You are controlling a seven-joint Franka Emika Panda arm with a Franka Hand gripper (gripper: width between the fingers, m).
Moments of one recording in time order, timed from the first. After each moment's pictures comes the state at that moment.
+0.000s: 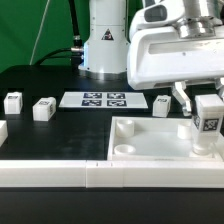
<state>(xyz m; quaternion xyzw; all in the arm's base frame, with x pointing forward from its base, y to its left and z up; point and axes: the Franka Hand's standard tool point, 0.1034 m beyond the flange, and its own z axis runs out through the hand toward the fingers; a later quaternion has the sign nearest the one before) 0.634 0.117 0.091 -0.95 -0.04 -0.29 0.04</state>
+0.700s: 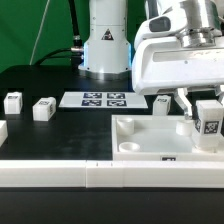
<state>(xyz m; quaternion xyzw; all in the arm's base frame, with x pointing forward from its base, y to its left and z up) 0.608 0.121 0.074 -0.95 -0.05 -0.31 0.03</state>
